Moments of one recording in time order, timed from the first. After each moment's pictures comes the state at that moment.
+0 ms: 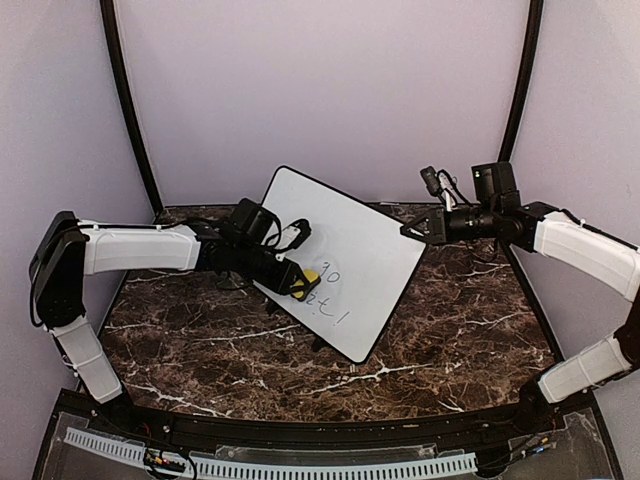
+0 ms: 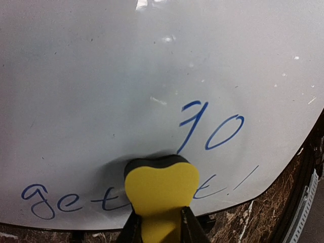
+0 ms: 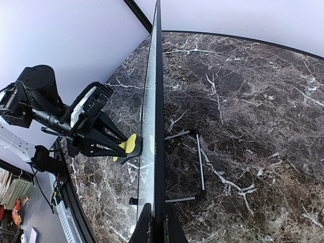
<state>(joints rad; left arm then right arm) -0.74 1.73 1.20 -0.30 0.26 -0.18 0.41 1.33 1.06 -0.30 -0.66 0.21</state>
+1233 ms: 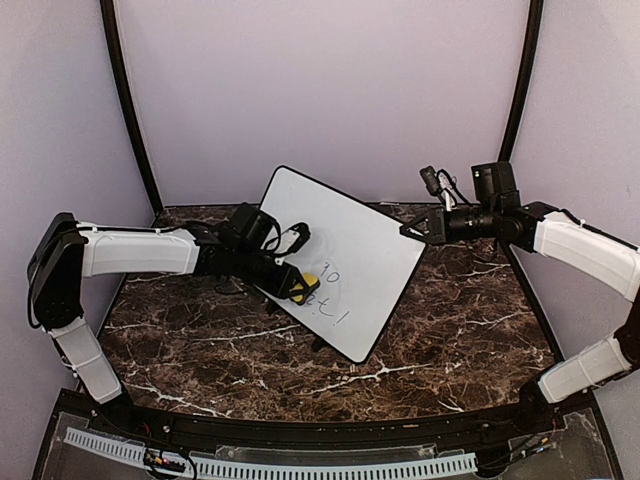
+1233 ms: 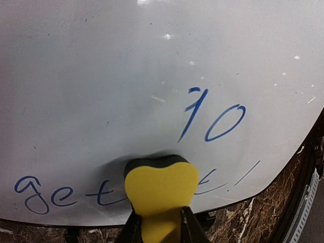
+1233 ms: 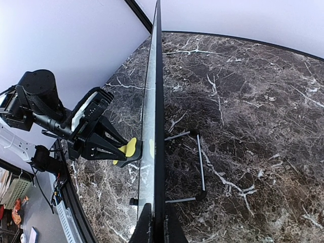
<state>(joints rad) -0.75 1.71 1.16 -0.27 0.26 -0.20 0.42 1.33 1.06 -0.29 -0.66 0.21</state>
